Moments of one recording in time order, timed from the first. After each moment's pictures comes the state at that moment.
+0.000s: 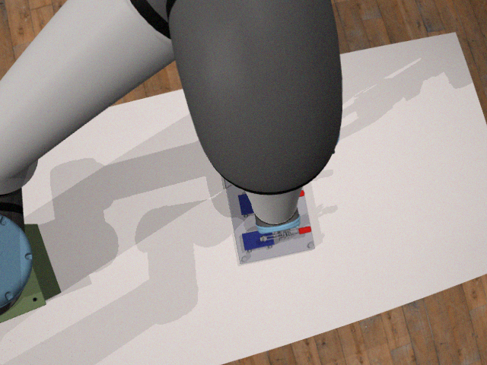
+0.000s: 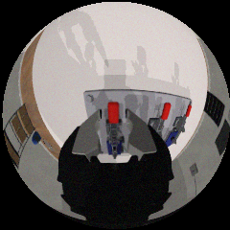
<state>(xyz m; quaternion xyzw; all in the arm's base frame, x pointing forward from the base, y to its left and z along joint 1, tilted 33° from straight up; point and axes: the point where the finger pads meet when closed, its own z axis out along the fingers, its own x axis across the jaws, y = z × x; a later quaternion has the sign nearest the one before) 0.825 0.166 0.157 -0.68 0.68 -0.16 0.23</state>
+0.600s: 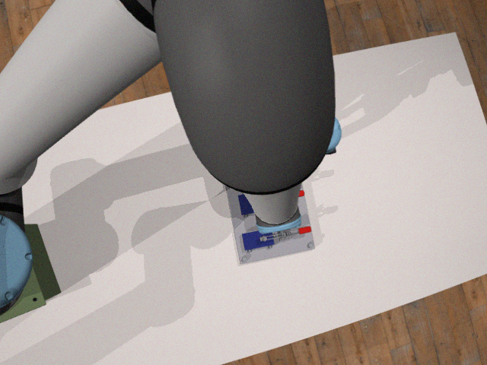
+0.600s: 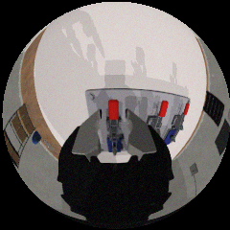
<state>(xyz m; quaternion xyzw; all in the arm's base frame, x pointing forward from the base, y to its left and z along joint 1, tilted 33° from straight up) 0.819 0.165 0.166 -0.68 0.68 -0.16 0.23</state>
